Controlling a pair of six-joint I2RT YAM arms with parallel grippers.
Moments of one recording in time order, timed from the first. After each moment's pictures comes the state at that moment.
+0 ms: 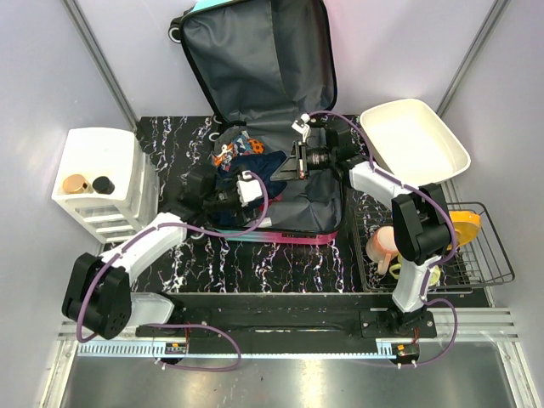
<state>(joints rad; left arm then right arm) -0.42 1.27 0.80 -0.04 0.66 0.71 0.41 1.88 1.34 0.15 -1.10 0.65</state>
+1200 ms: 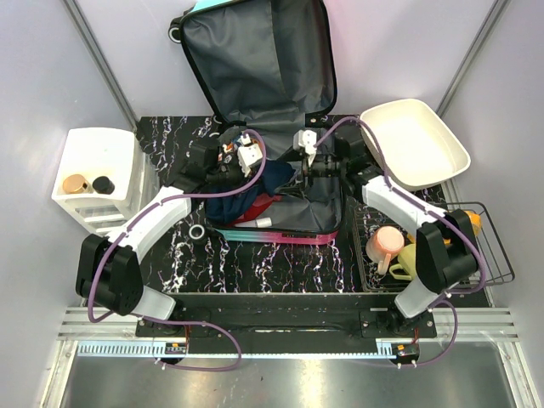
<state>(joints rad) -0.40 1.44 1.08 -0.15 0.65 0.47 0.45 1.60 1.17 0.22 -1.00 -0.33</state>
